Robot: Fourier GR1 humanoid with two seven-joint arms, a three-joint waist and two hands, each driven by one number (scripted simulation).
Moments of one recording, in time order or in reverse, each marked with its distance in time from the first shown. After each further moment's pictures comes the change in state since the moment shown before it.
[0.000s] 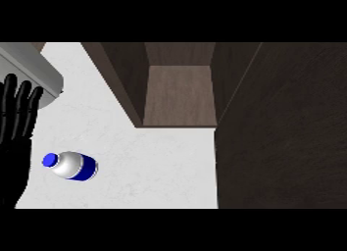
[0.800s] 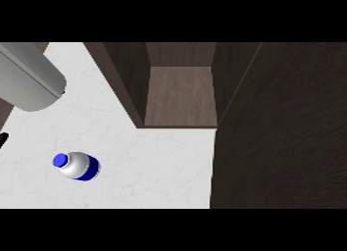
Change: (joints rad) left arm 0.282 0.175 0.279 0.031 0.621 -0.360 0.103; right arm 0.331 0.030 0.114 -0.275 -0.143 0.060 0.229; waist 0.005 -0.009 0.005
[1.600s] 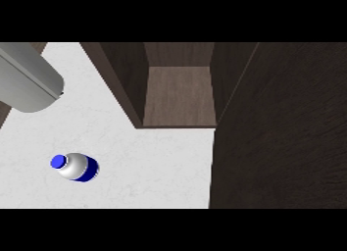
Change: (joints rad) left arm 0.100 -0.064 0.095 0.013 -0.043 -0.090 0.014; right arm 0.294 0.013 0.113 -0.100 0.038 0.068 -0.092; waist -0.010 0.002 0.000
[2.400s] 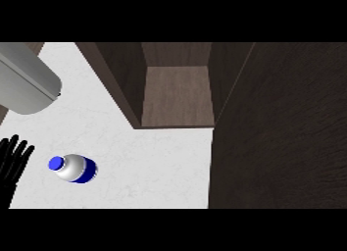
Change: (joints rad) left arm -0.158 -0.064 0.000 0.461 -0.315 -0.029 -0.283; right arm 0.213 -0.035 0.014 -0.018 0.026 0.077 -0.180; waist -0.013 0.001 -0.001
